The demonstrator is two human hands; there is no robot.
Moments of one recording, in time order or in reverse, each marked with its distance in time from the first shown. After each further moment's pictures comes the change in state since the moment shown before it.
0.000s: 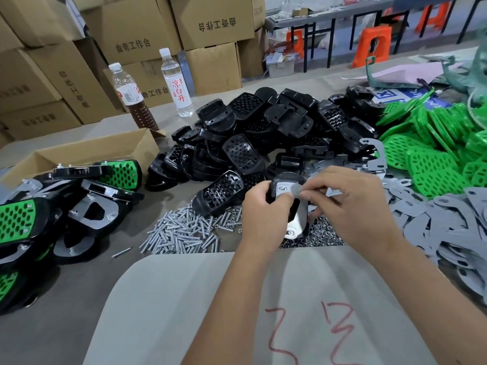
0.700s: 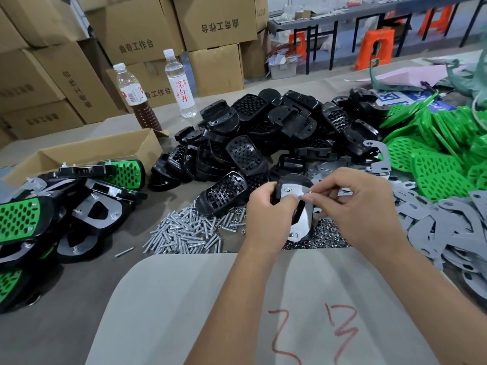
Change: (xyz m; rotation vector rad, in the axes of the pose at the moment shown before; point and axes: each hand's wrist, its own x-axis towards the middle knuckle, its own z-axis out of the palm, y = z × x) left_hand 0.000 0.001 0.000 -0.086 -0.040 -0.044; right_hand 0.000 0.002 0.003 0.056 0.077 0.113
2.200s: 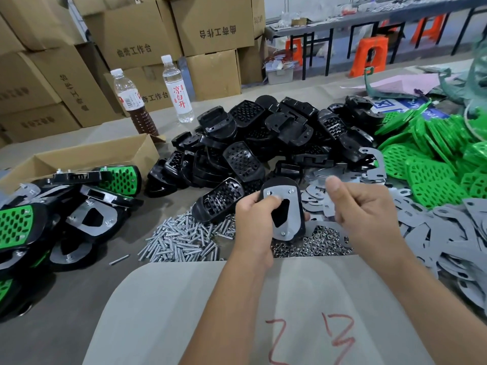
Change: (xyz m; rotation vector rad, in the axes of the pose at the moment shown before) left_hand 0.004 -0.002 -0.007 -0.310 -0.018 -0.090; right_hand -0.007 -0.011 -0.006 0.203 0.014 0.027
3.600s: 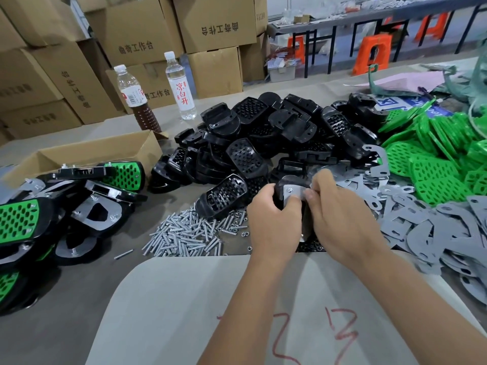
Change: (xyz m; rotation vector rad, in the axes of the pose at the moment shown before) left_hand -0.009 -0.005 0.015 0.497 0.190 0.299; right_hand 0.000 0.007 0.023 -0.745 -0.154 -0.026
